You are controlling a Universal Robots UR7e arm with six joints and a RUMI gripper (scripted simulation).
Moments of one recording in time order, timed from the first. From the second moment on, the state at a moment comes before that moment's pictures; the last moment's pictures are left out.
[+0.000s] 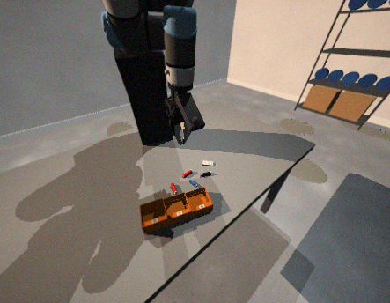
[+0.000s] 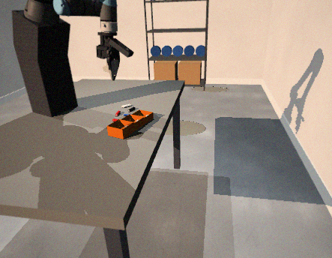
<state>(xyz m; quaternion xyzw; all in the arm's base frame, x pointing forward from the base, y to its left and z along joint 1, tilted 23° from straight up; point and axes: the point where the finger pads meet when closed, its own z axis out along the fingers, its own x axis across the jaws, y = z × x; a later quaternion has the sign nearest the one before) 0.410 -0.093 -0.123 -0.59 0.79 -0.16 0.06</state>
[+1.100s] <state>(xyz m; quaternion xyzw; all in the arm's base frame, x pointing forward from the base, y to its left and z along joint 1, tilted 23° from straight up) 0.439 -0.100 -0.115 -0.58 0.79 -0.18 0.10</state>
